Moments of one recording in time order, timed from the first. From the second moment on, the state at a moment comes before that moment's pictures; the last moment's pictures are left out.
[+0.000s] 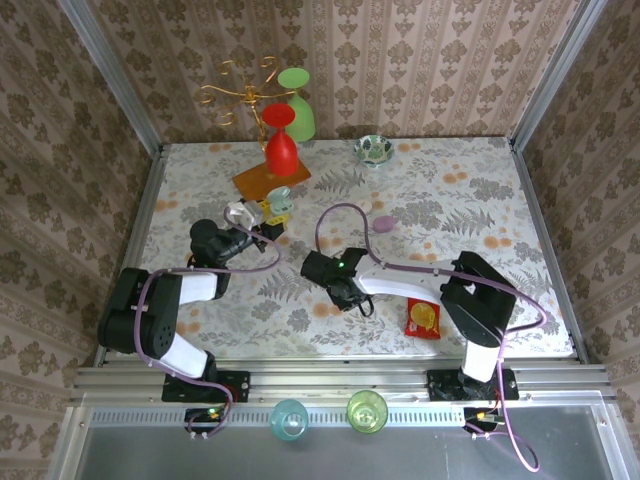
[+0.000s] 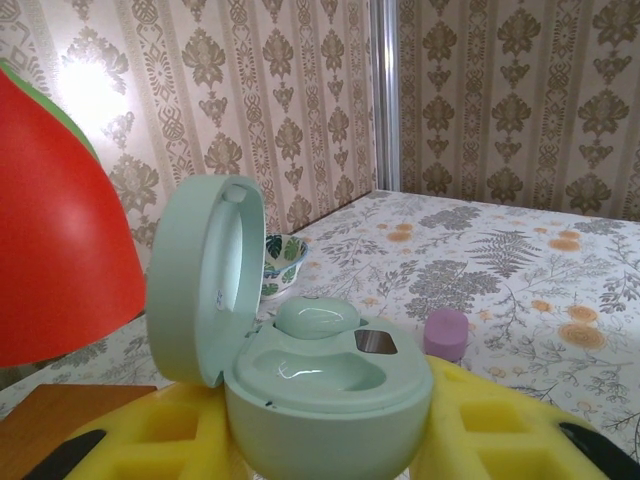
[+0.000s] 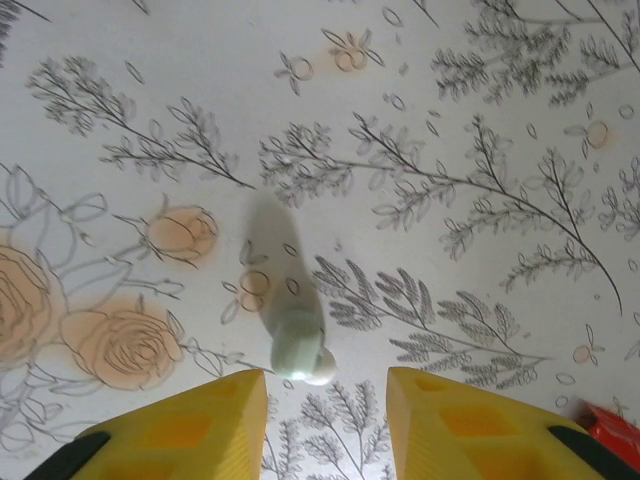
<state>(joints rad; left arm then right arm) -0.23 1.52 0.46 1.16 0.76 0.04 0.99 1.82 1.24 -0.94 0.35 0.55</state>
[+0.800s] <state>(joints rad) -0.23 1.52 0.46 1.16 0.76 0.04 1.04 2.00 1.37 -1.07 0.44 0.57</state>
